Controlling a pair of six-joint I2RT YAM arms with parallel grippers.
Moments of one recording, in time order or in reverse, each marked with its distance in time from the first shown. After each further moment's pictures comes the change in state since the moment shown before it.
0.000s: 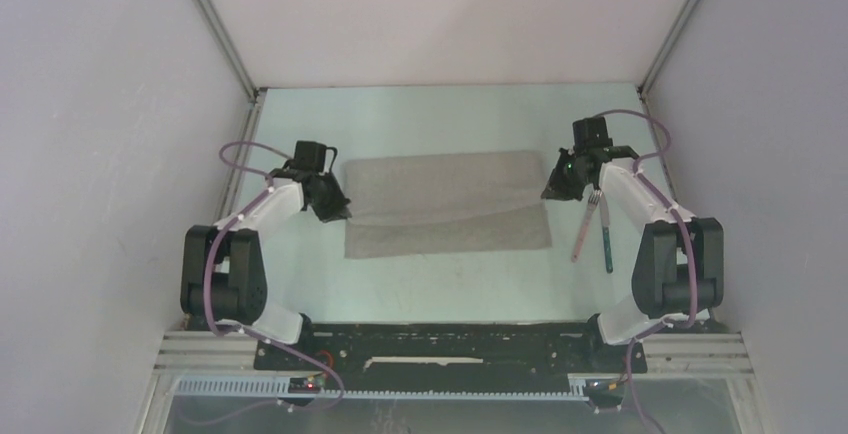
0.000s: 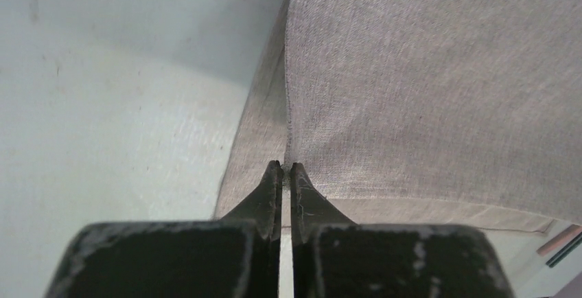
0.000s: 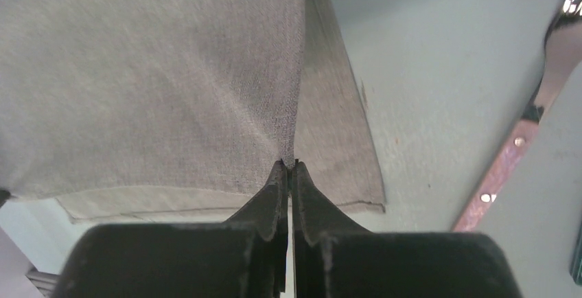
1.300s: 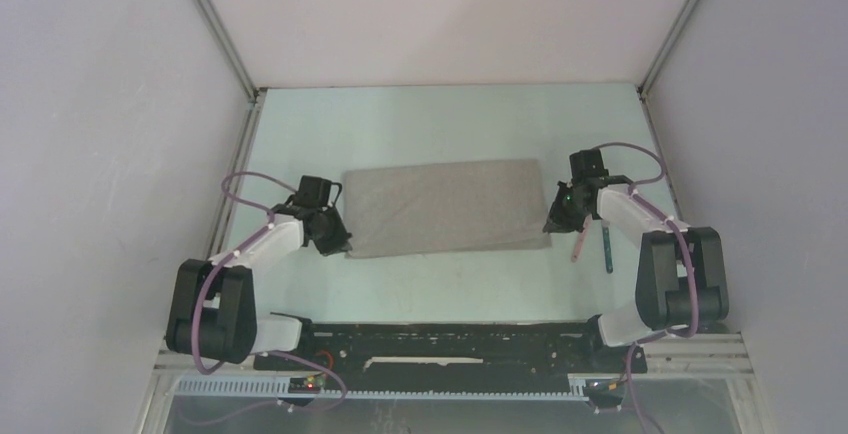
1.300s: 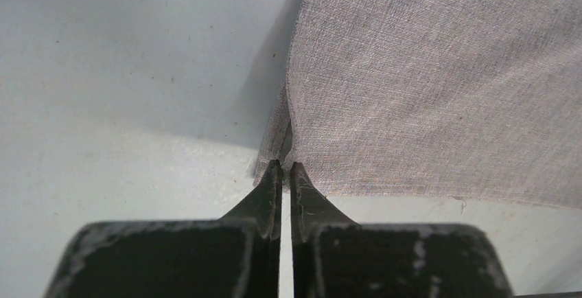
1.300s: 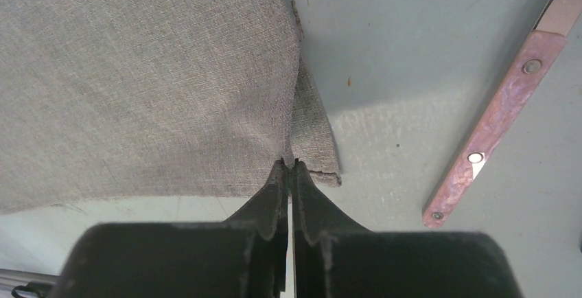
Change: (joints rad) left arm -0.061 -0.216 -0.310 0.046 -0.040 -0.026; right arm 0.002 -0.080 -0.284 0.064 0.011 -0.025
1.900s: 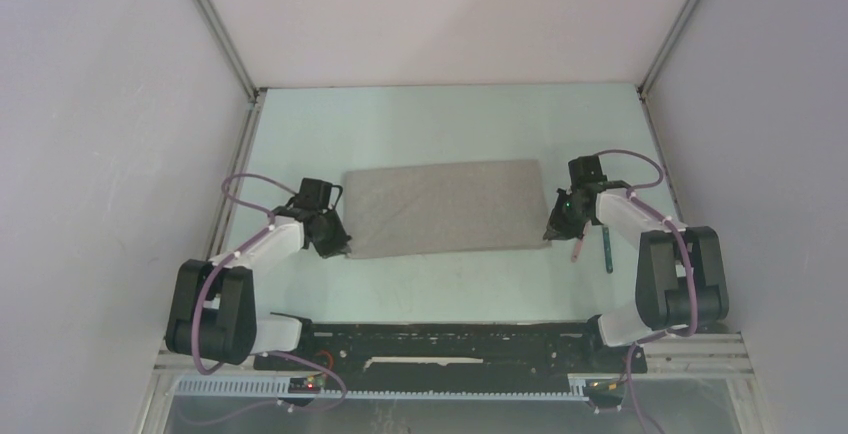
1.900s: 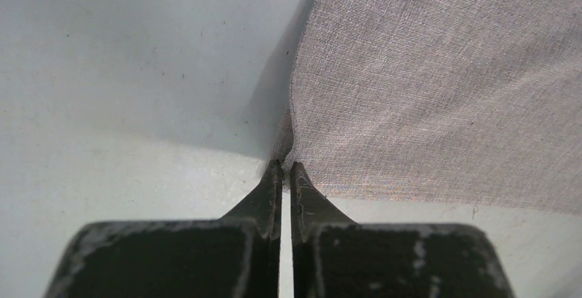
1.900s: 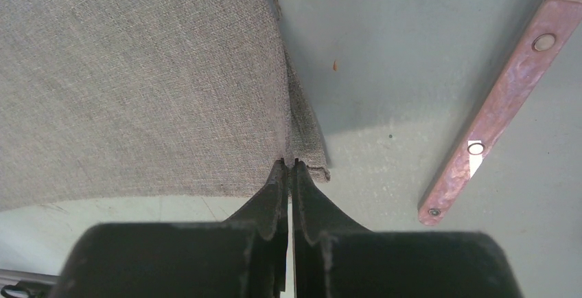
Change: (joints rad) left arm -0.006 0.002 -0.015 0.009 -0.021 0.000; right arm 0.001 0.005 -0.043 0.010 0.005 0.000
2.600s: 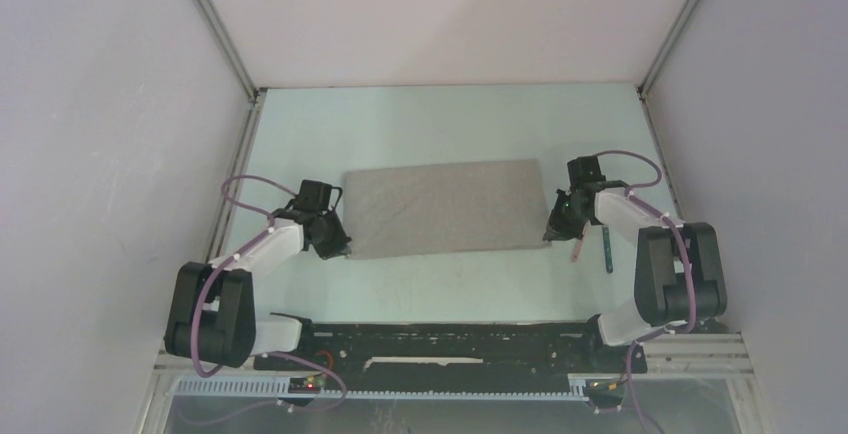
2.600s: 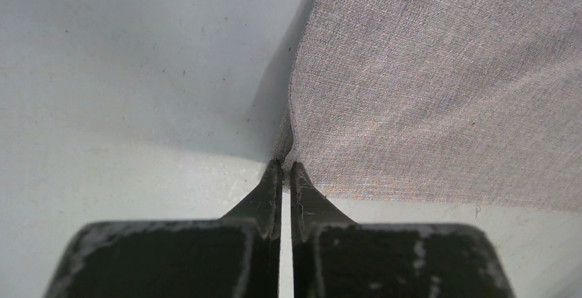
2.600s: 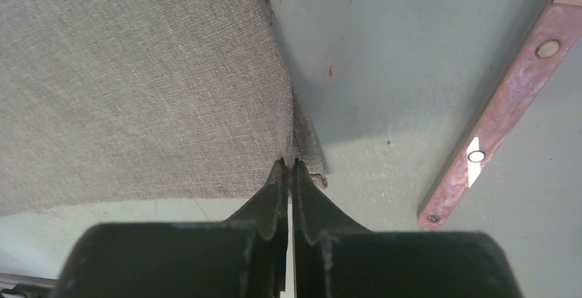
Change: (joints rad) left arm -0.001 -0.013 -0.021 0.013 0.001 -0.001; right arm 0.000 0.016 -0.003 0.010 0.005 0.000
